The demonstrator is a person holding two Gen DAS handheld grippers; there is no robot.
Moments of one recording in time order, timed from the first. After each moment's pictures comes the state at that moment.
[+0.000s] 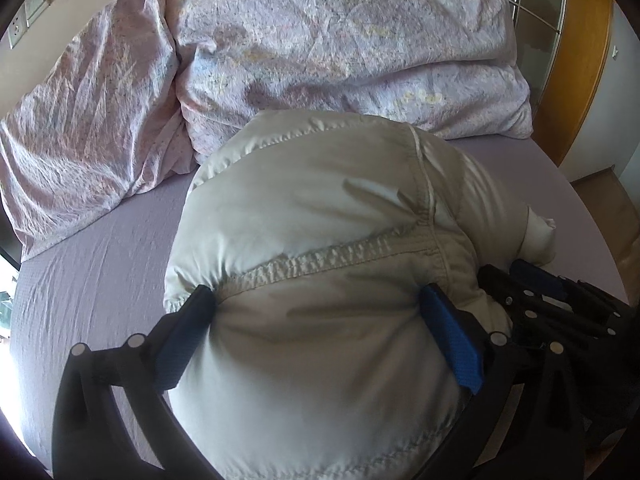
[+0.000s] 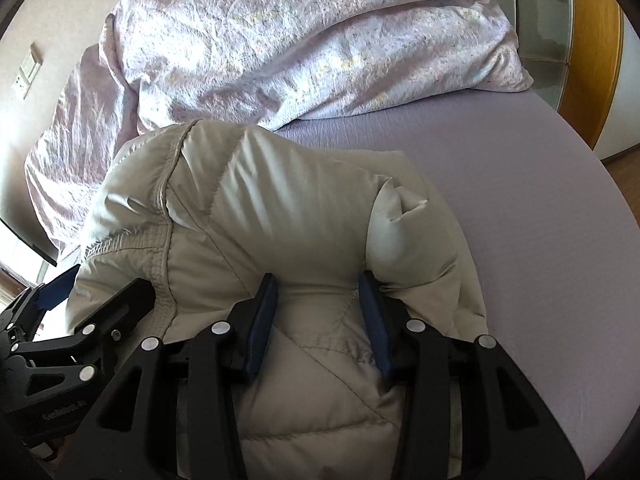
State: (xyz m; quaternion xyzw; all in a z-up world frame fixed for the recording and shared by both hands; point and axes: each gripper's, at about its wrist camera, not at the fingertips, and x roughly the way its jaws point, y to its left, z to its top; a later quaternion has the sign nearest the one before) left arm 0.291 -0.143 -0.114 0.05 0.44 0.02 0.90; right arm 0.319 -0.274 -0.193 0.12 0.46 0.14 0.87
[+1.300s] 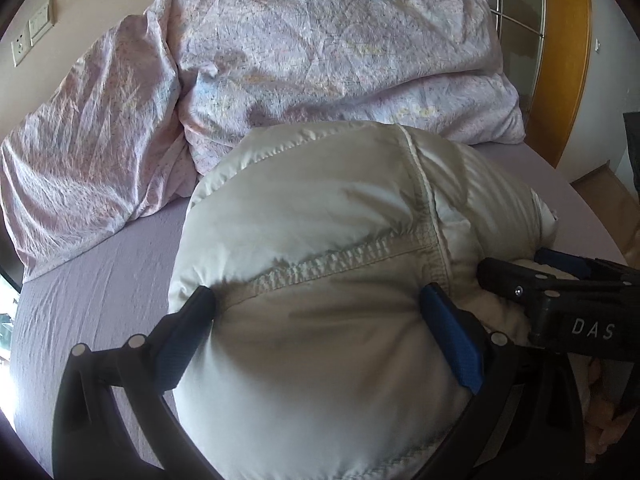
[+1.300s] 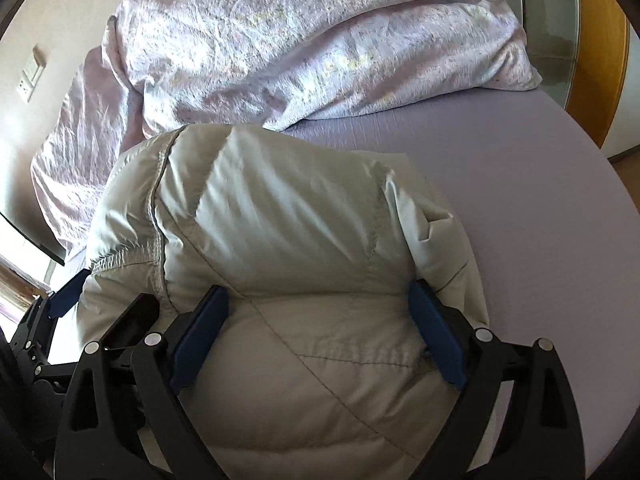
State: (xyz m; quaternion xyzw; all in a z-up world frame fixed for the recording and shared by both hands) left arm 0.277 -0.139 -0.118 0.08 0.39 0.01 0.92; right arm 0.321 -0.276 -0.202 0.14 0.47 0.15 0.86
